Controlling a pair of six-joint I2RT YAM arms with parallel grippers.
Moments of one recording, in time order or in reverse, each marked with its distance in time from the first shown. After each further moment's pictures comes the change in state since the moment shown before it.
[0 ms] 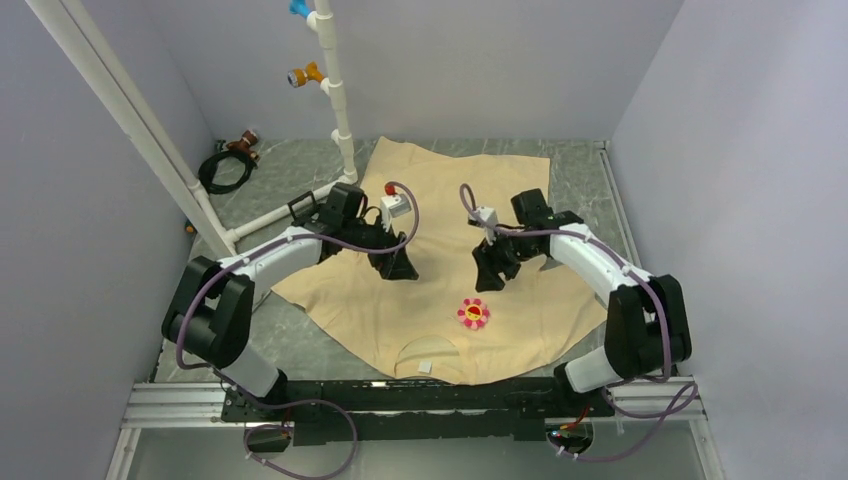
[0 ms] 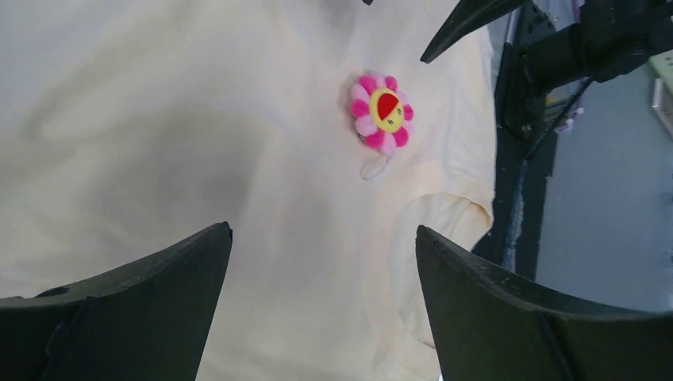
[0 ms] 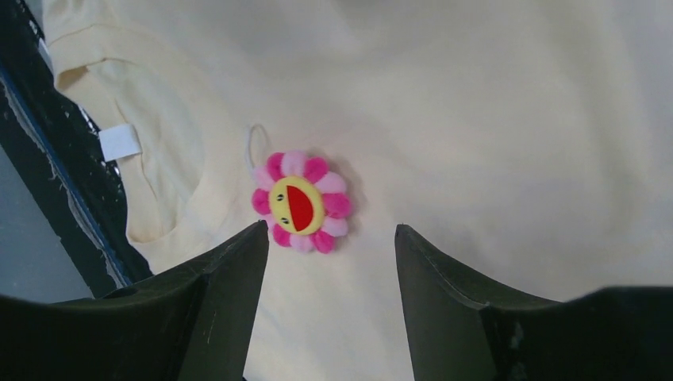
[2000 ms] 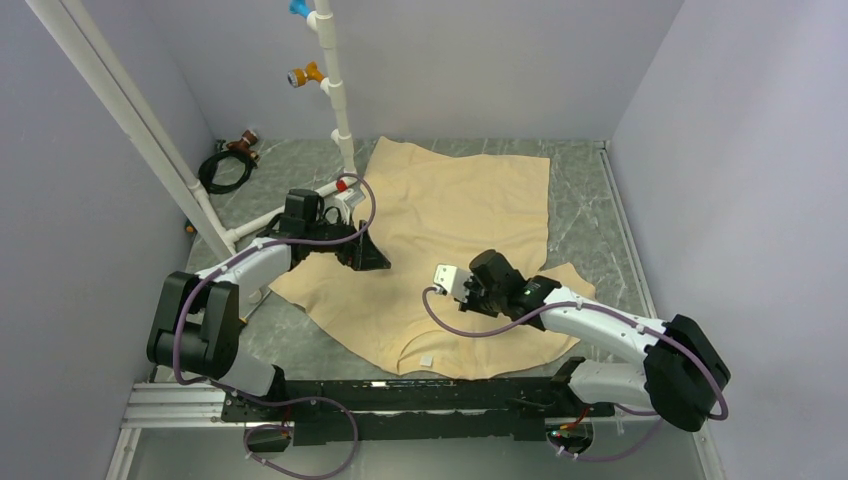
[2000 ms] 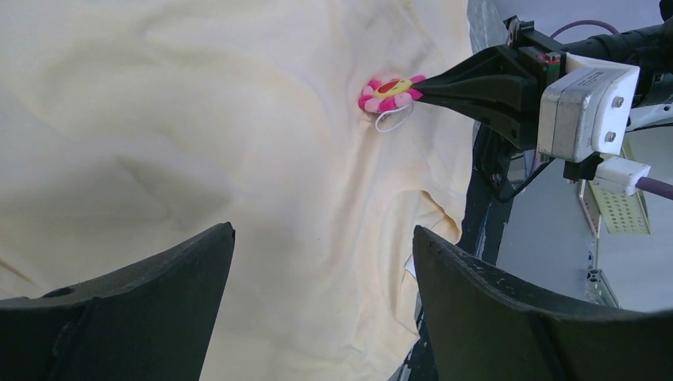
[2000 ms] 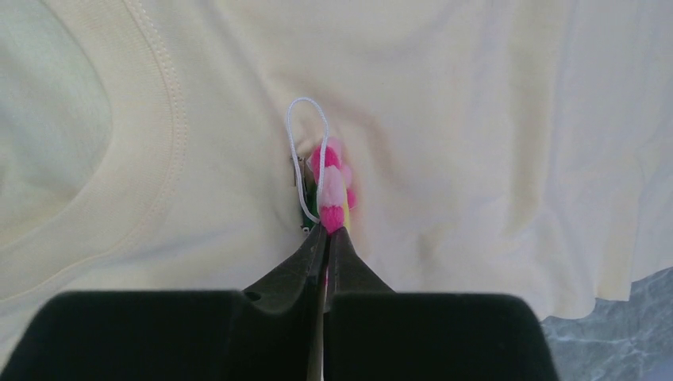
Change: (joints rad) left arm 0.236 -0.098 -0.210 0.160 0.120 -0.237; right arm 0.520 -0.312 -0.407 0.410 0.662 -0.094
